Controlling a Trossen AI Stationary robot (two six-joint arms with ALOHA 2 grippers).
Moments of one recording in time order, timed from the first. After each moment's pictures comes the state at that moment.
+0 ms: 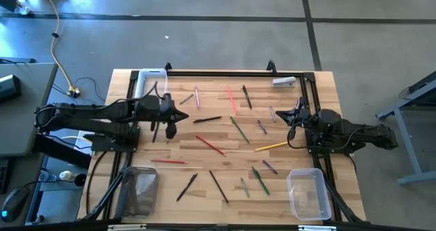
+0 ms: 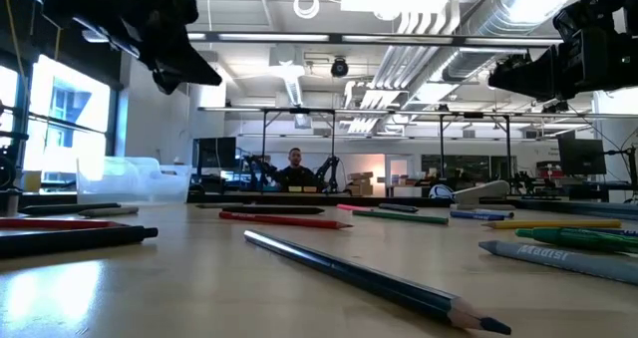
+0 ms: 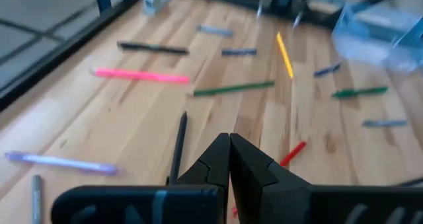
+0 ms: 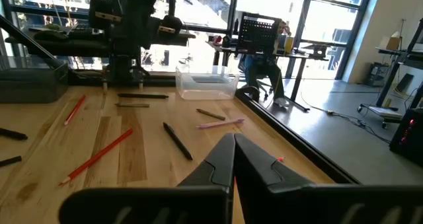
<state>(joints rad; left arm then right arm) 0.28 0.86 0.51 -0.15 -0.03 -0.15 -0.11 0.01 0.04 -0.05 0.23 -0.13</state>
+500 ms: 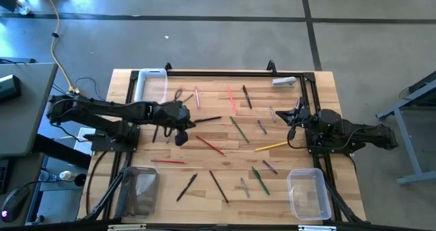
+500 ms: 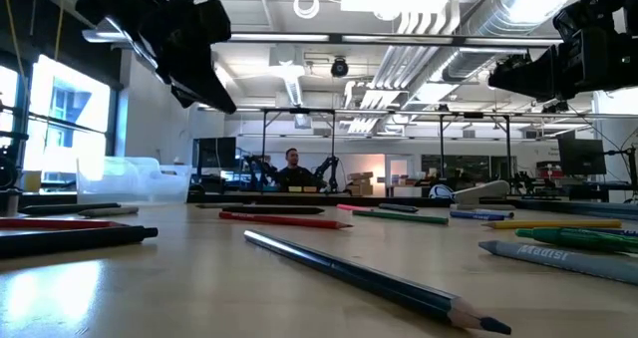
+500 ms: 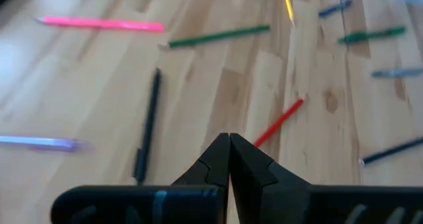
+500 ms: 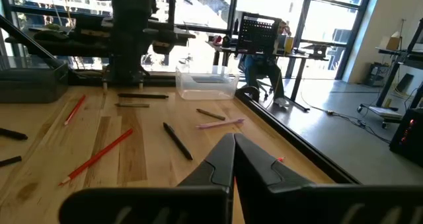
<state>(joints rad) 0.18 1.16 0.65 -0.23 -0.04 -0.18 -0.11 0.01 0.04 -0.05 0.23 -0.13</state>
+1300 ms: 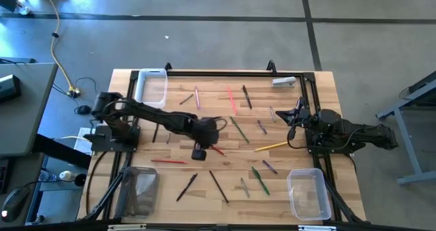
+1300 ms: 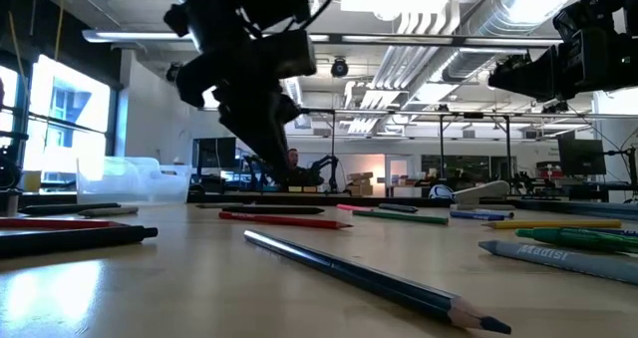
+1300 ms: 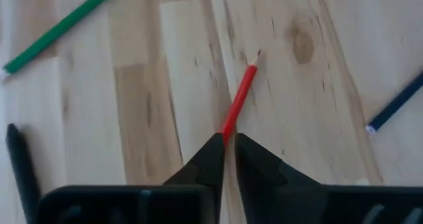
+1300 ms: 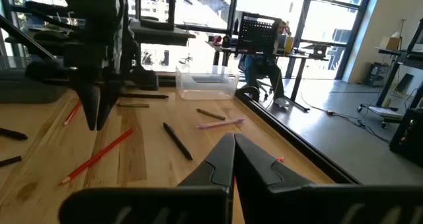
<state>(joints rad) 0.06 1.76 1.08 -0.39 0.05 0.15 -0.11 0.01 0.04 -0.05 0.23 -0.13</state>
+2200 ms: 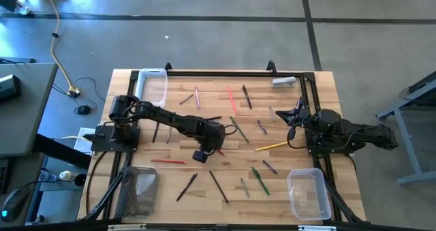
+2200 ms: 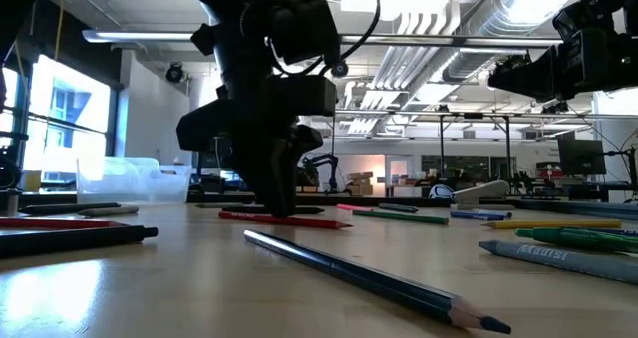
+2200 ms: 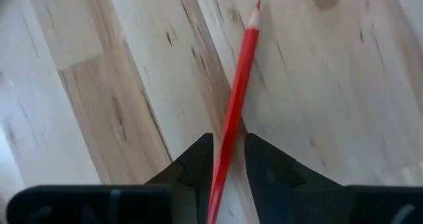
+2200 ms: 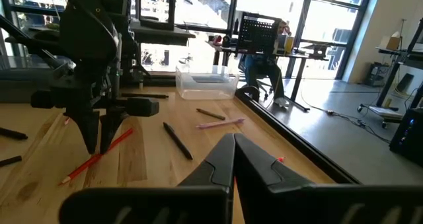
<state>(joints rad) 0.07 1.94 1.20 -0.51 0.04 0.34 -0.11 0.01 0.04 -0.05 0.23 -0.13</state>
